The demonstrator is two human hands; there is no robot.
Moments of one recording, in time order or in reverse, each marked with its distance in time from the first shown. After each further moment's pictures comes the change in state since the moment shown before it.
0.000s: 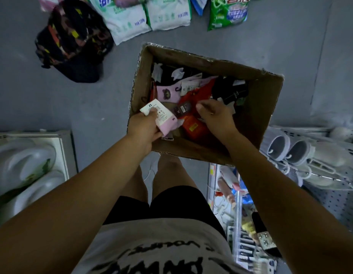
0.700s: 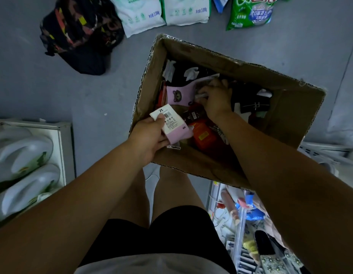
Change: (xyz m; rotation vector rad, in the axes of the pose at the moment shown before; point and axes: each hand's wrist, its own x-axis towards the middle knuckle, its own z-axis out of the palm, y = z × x) left_hand 0.041 -0.012 -0.007 -0.016 -0.115 -0.041; right_hand 0.141 0.025 0.049 -0.726 0.042 -0.205
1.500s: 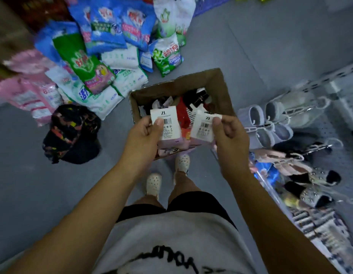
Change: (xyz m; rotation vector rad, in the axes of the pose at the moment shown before) left_hand -0.194 0.034 -0.055 0.597 -0.493 0.675; right_hand -0.329 -0.141 -0.102 1.396 0.926 0.415
